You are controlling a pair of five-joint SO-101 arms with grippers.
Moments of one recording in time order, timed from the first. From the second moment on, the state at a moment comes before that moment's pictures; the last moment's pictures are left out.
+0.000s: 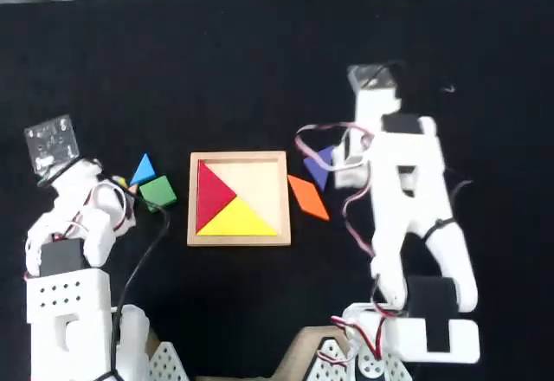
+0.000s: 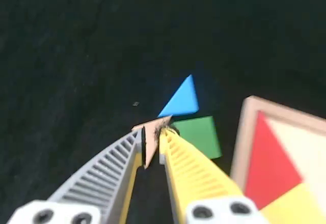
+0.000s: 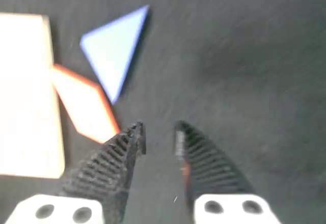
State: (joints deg) left arm -16.1 -62.2 68.3 49.8 7.9; right arm 0.8 -8.0 29.8 70.3 6.0
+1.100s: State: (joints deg) left arm -28.3 -61.6 81.7 36.8 -0.6; right arm -16.6 -7.3 41.5 55.5 -1.1
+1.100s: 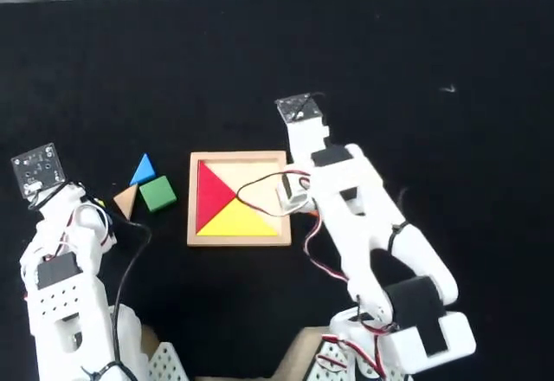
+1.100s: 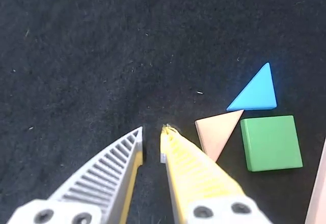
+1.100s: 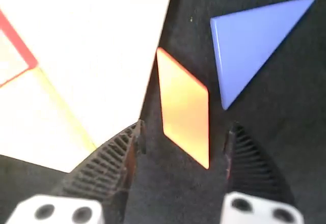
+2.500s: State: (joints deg) left arm -28.3 -61.6 81.7 36.4 -0.6; right arm -28.0 -16.3 41.1 59.8 -2.1
